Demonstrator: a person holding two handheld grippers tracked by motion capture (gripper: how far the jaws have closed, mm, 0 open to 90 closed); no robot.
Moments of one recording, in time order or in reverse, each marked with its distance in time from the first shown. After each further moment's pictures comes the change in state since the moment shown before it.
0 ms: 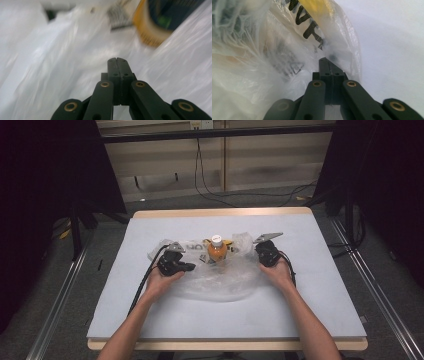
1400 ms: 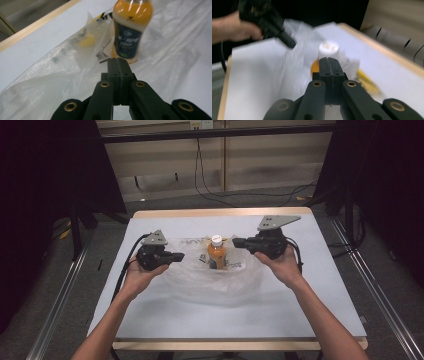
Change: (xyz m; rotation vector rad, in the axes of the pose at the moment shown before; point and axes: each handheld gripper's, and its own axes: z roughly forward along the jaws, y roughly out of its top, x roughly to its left) left arm -0.020 0.039 -0.081 -0.096 0.001 0.129; right arm 0.074 0.076 -0.103 -0.252 0.208 -0.178
